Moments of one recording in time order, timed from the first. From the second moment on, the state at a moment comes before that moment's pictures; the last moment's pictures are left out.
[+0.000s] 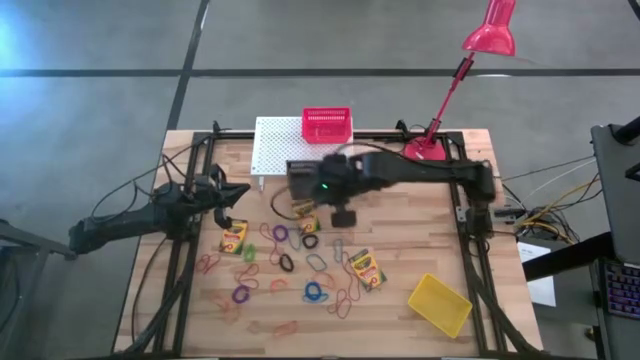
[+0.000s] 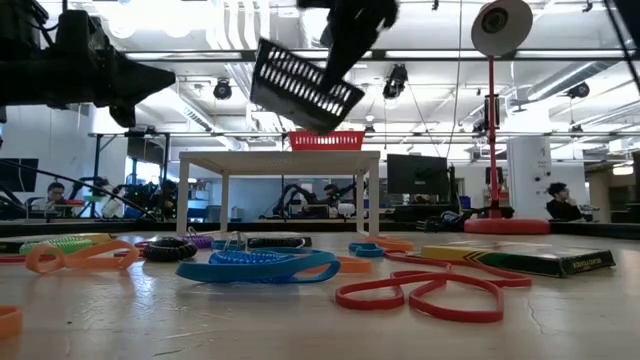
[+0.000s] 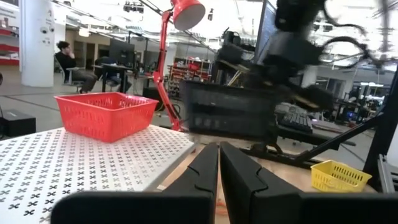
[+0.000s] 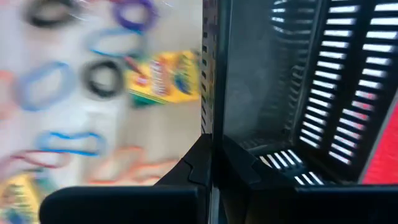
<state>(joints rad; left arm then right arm) 0.24 0.07 0.01 0.21 -0.04 -0.13 -0.04 1.98 2.00 -1.16 0.20 -0.23</state>
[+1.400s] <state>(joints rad) 0.24 0.07 0.00 0.17 -0.02 -0.21 -0.15 2.21 2.36 -1.52 0.37 -0.15</state>
